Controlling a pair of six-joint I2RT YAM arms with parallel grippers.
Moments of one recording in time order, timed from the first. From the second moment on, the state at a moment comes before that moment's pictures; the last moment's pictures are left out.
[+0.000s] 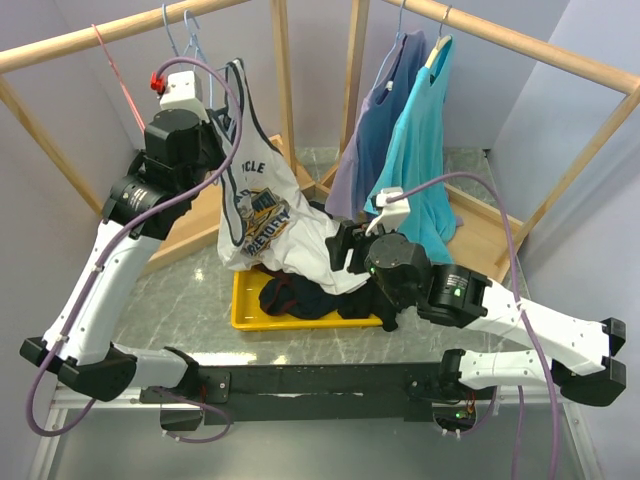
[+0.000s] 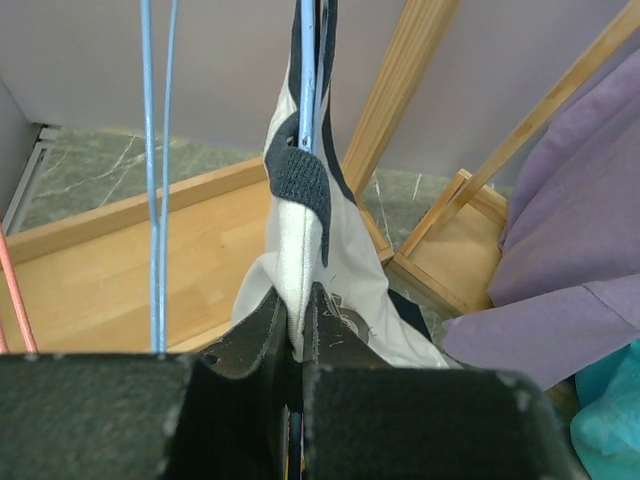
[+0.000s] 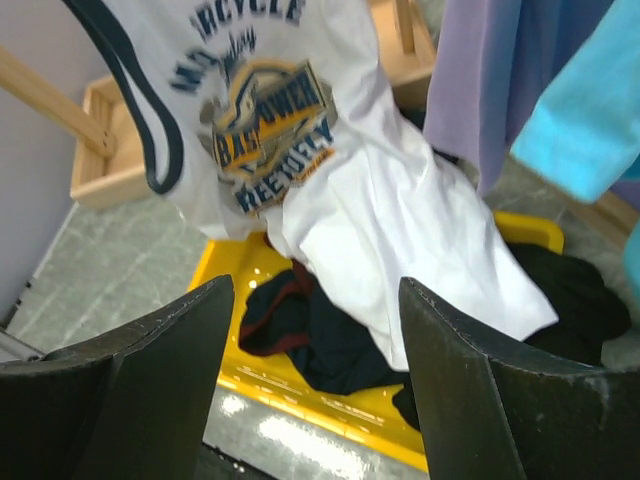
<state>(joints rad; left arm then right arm) -0.49 1.31 1.78 -0.71 -0.47 -0.33 1.17 1.04 1.18 -0.49 0.71 0.54</state>
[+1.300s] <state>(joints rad) -0.38 1.54 1.98 -0.65 -0.40 -0.20 1.17 1.05 1.06 -0.35 0.56 0.57</state>
